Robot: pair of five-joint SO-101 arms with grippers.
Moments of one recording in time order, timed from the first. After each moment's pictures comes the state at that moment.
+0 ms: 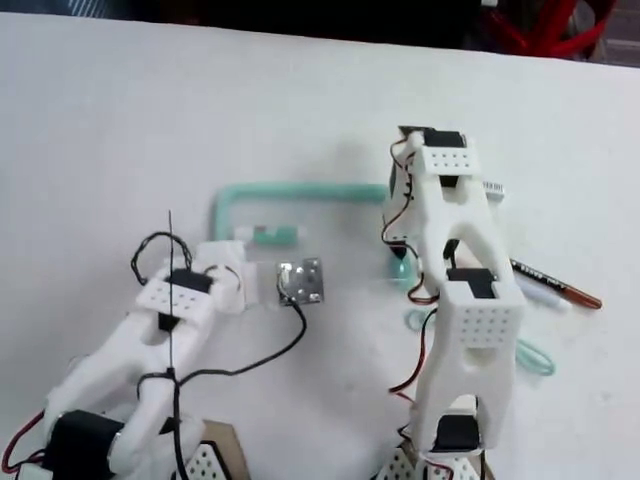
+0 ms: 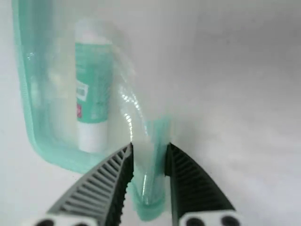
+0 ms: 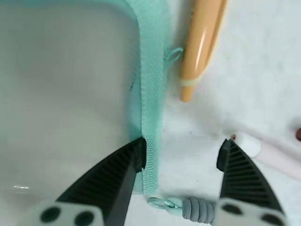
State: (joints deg) left arm 11.7 -18.9 63.3 31.0 -72.0; right arm -2.9 37.8 -17.1 90.0 4.8
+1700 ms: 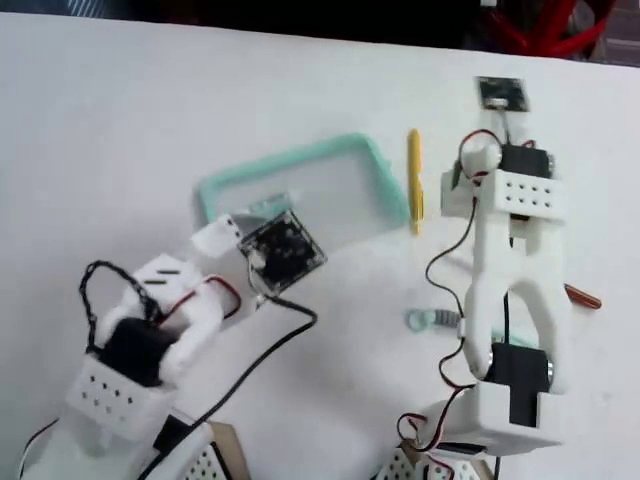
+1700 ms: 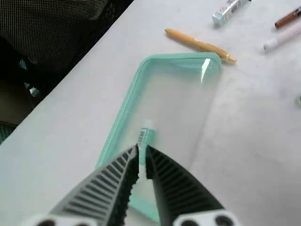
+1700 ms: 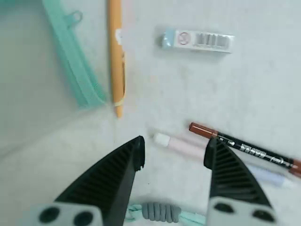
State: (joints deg) left arm 23.6 -58.5 50.7 54.1 -28.6; right arm 8.0 1.1 5.6 73.7 2.2
